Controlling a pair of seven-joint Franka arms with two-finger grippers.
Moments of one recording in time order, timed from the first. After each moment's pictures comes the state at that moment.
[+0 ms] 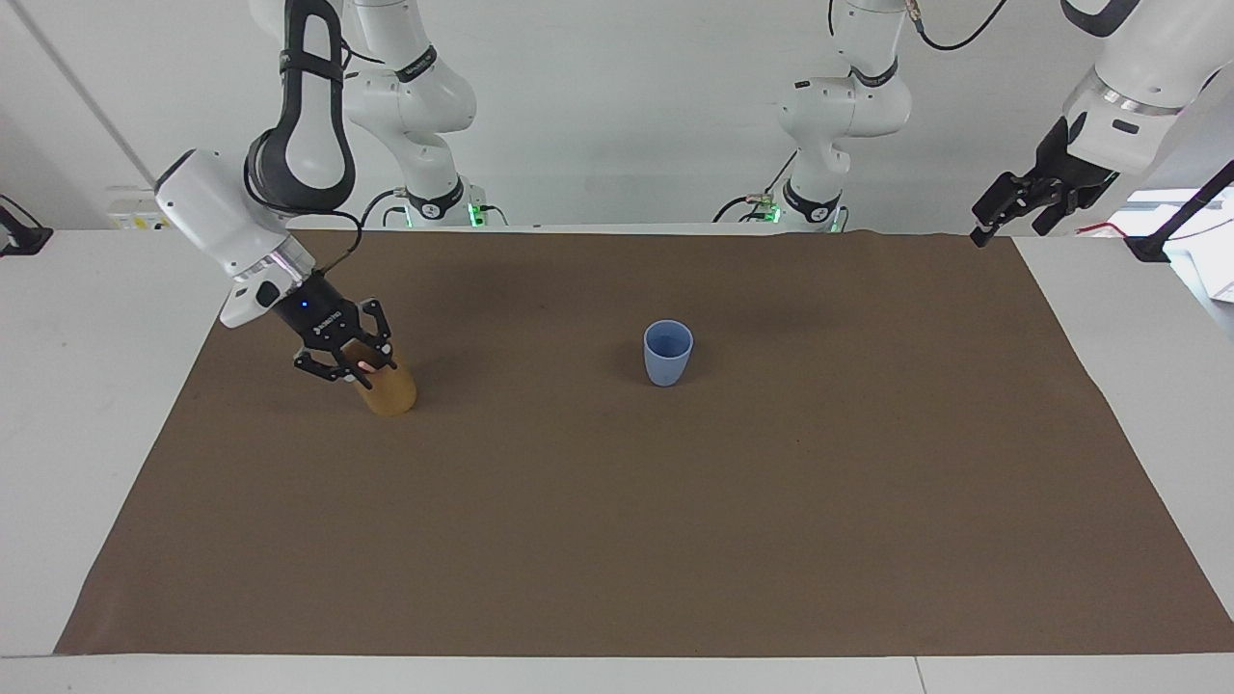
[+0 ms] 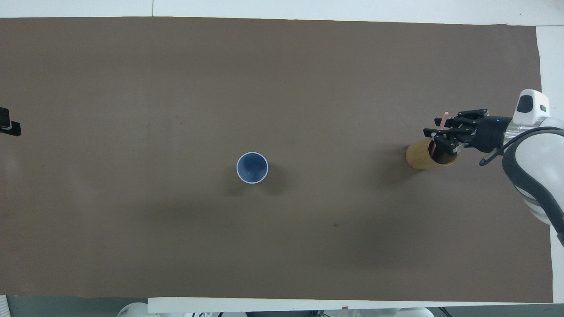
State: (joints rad) left arm -0.10 -0.11 0.07 -1.62 -0.02 1.48 -0.16; right arm -0.09 -0.07 -0.02 -2.27 0.75 2.32 -1.24
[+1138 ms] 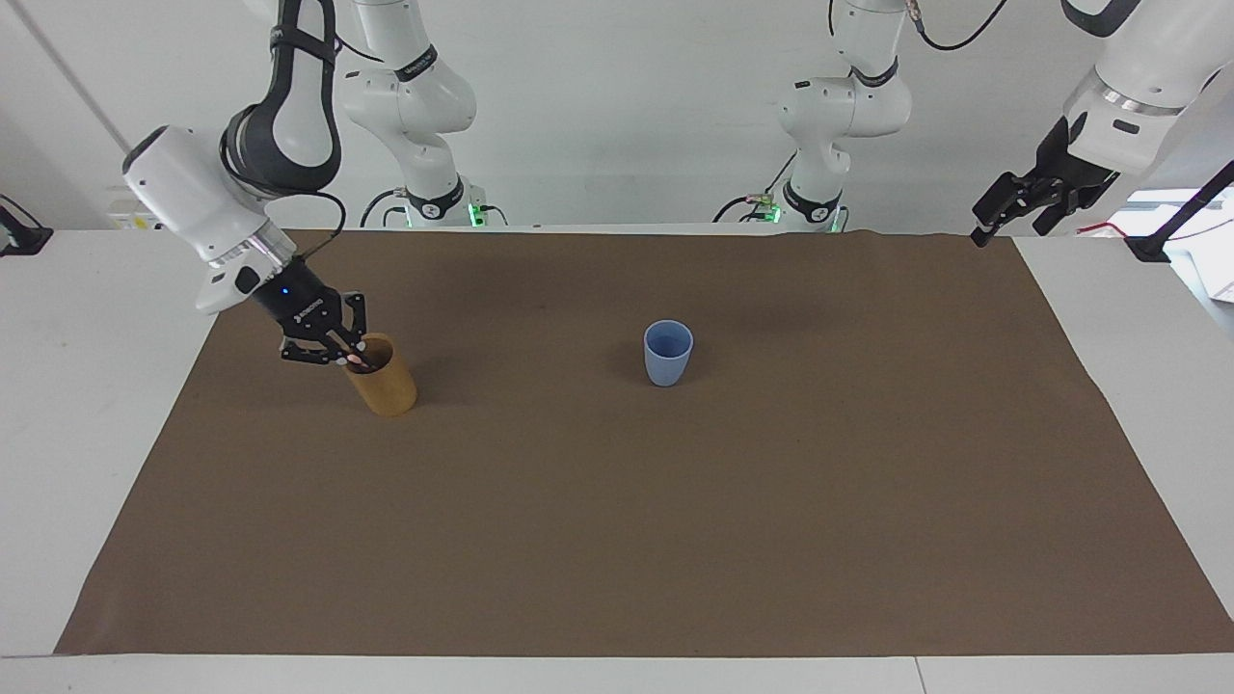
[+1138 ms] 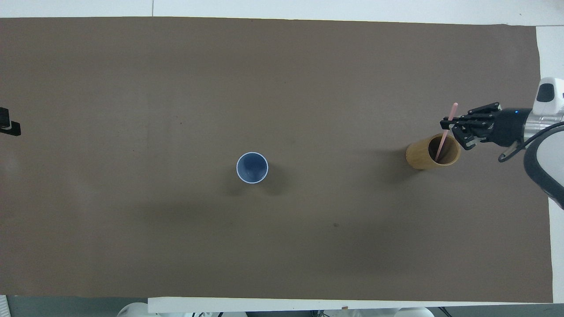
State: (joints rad) left arm -0.10 -0.11 0.07 -1.62 -0.02 1.48 -0.16; right arm -0.11 -0.12 -0.03 -2.12 0.55 2.12 -1.05
